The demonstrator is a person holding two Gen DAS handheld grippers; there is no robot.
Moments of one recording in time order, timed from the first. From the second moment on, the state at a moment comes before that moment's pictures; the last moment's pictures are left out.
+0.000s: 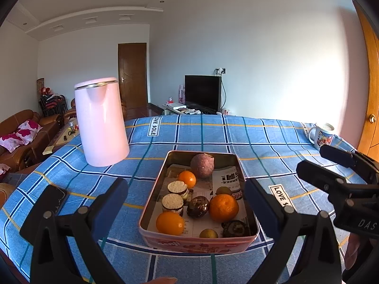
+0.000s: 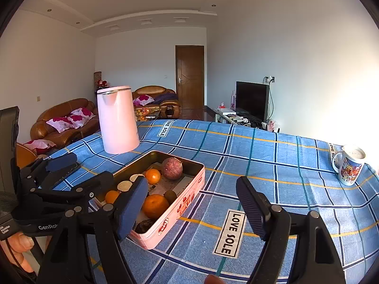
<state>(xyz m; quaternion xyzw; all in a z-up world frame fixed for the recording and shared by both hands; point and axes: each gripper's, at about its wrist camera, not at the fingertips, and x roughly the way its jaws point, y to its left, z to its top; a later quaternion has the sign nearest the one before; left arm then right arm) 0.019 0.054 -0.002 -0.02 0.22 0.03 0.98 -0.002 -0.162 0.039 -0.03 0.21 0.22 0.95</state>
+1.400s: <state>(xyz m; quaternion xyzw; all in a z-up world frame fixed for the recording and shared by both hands) 0.025 0.051 -0.008 -0.01 0.24 0.05 0.97 -0.001 -0.178 0.030 -0.02 0.21 0.21 0.95</state>
